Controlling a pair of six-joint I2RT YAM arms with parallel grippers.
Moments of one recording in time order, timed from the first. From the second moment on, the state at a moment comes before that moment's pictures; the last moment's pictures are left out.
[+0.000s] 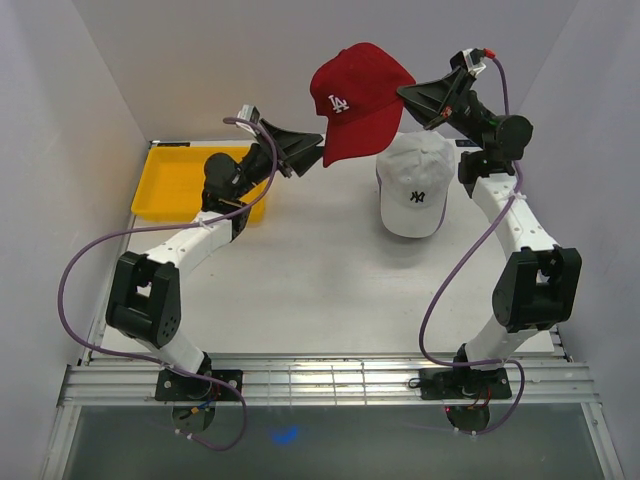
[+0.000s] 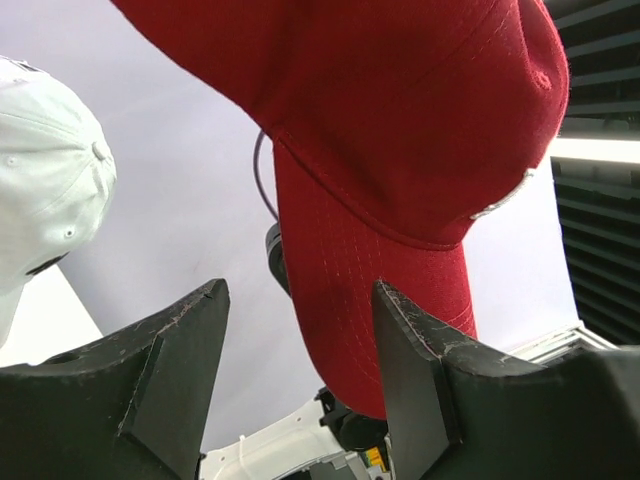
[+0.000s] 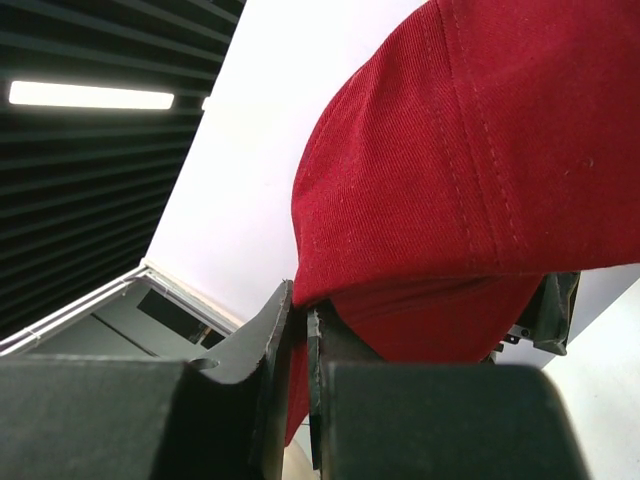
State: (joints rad) left arm -0.37 1.60 1.12 0.94 0.62 -1.58; right arm 0.11 1.65 1.47 1.06 -0.91 1.95
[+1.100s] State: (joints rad) left arm -0.45 1.73 1.11 1.29 0.53 -1.82; right arm 0.07 1.64 1.27 1.21 -0.91 1.99
